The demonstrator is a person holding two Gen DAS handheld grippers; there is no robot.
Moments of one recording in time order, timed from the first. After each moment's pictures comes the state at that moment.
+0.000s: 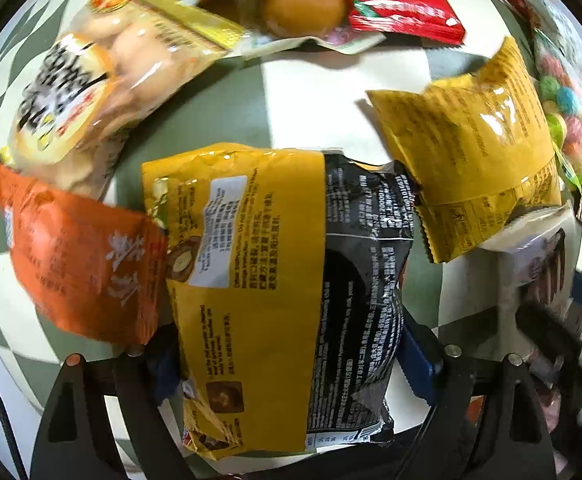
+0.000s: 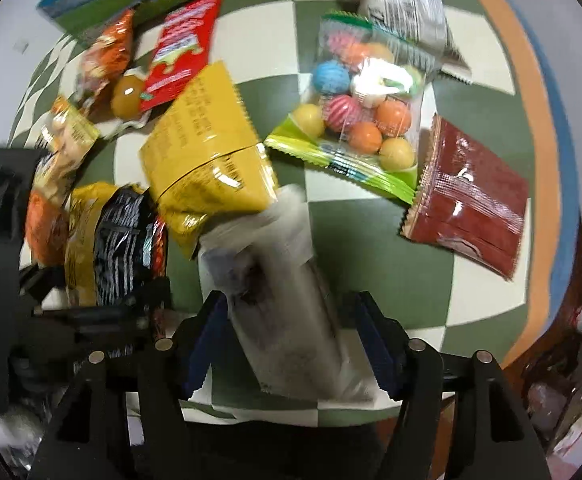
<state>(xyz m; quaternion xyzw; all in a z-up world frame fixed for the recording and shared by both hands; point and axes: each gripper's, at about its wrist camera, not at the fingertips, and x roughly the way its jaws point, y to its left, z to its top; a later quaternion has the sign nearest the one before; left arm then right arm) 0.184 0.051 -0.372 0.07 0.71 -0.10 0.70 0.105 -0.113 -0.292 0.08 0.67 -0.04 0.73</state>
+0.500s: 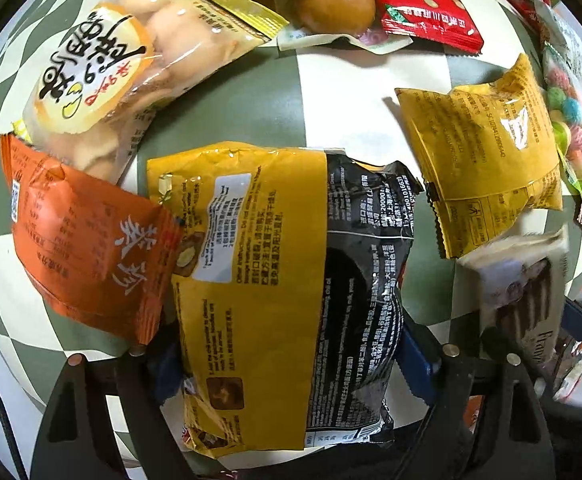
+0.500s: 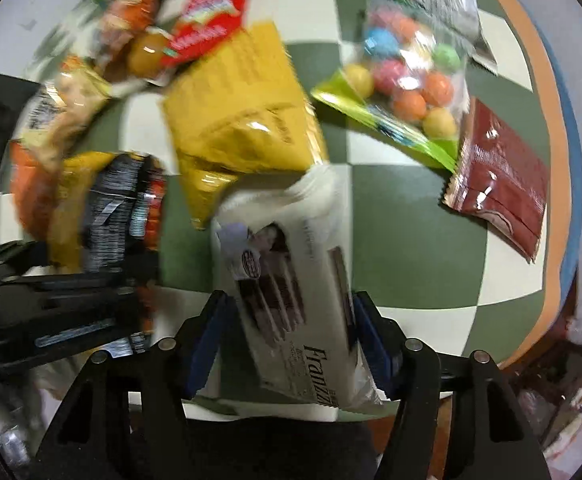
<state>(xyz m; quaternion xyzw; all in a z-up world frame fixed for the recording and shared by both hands) 0.185 0.056 -0.365 0.05 0.71 -0.09 0.70 0.100 -0.047 -0.324 0.06 0.68 -0.03 0.73</state>
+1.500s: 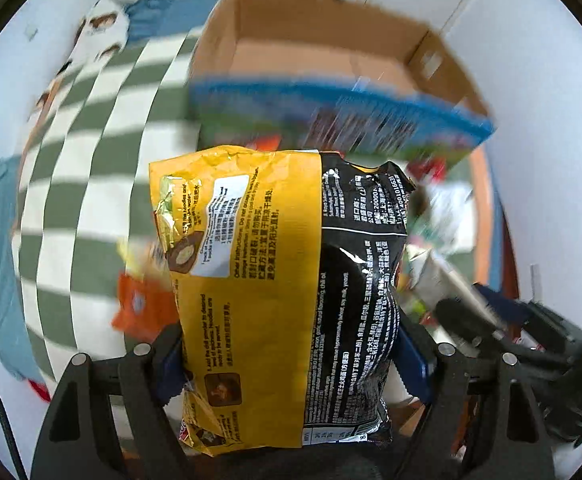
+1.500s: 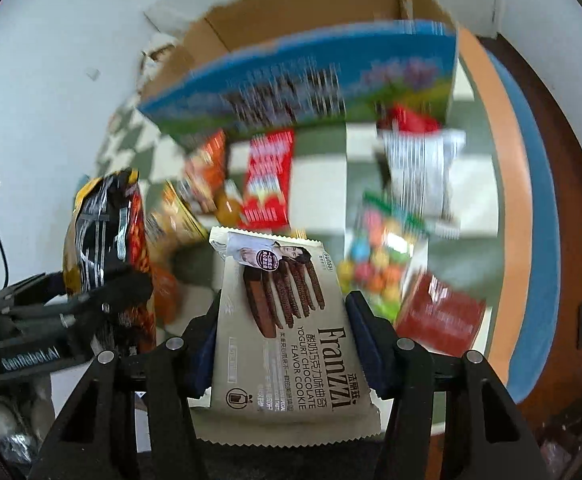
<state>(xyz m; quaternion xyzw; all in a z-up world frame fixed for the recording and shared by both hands) 0.228 0.019 -0.148 -0.03 0.61 -0.11 0.78 0.162 -0.114 -0.175 0.13 0.60 0.07 0.79</state>
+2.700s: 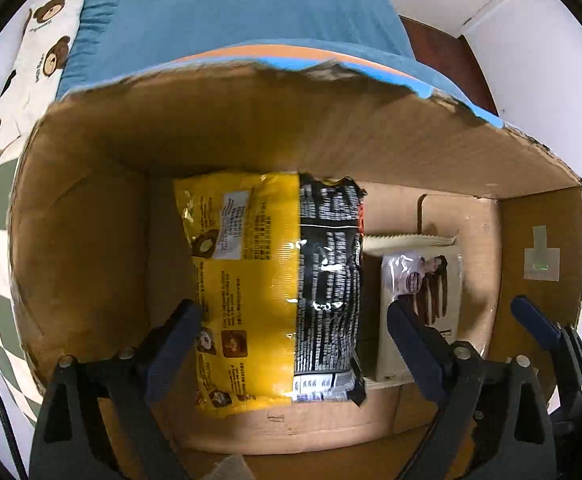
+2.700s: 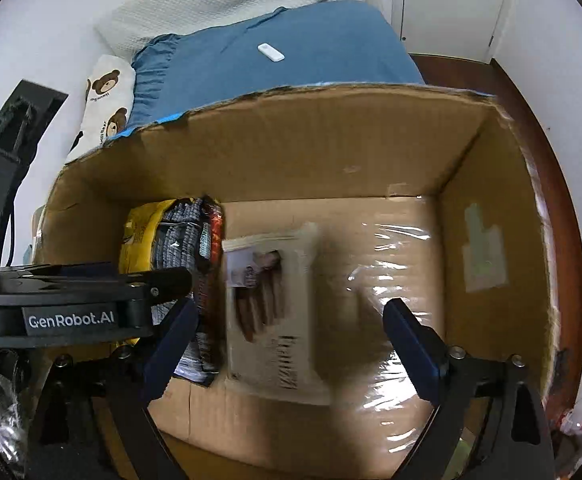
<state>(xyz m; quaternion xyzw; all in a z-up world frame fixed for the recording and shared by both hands) 0.569 -0.044 -0.218 -0.04 0.71 -0.10 0.70 0.520 -0.193 -0.230 0.08 0.61 0.01 0.78</state>
